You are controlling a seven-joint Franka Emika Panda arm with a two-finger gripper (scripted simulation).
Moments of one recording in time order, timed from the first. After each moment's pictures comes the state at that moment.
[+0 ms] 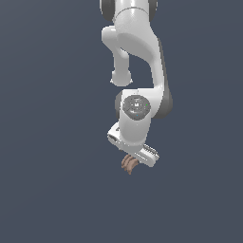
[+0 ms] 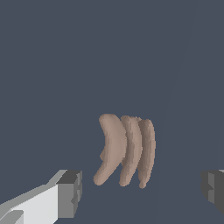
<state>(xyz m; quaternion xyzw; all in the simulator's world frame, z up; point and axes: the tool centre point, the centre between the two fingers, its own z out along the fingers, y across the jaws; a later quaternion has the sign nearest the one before) 0.088 0.038 0.110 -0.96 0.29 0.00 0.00</state>
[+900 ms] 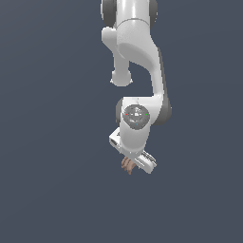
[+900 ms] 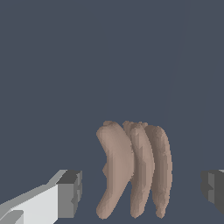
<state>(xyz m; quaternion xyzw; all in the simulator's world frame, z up) 0.096 0.038 0.085 -0.94 0.34 0.00 0.00</state>
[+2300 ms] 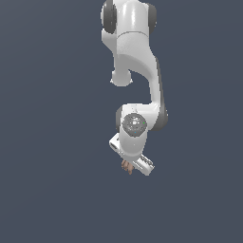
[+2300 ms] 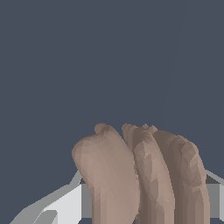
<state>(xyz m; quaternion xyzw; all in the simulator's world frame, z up) 0.094 0.036 0.050 -0.94 0.34 0.00 0.00</state>
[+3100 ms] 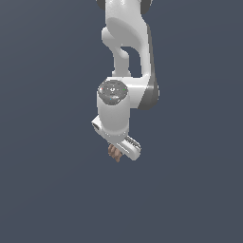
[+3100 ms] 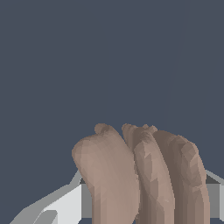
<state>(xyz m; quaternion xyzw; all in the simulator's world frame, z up) 0.069 -0.020 0.141 -0.94 0.34 0.00 0.00</state>
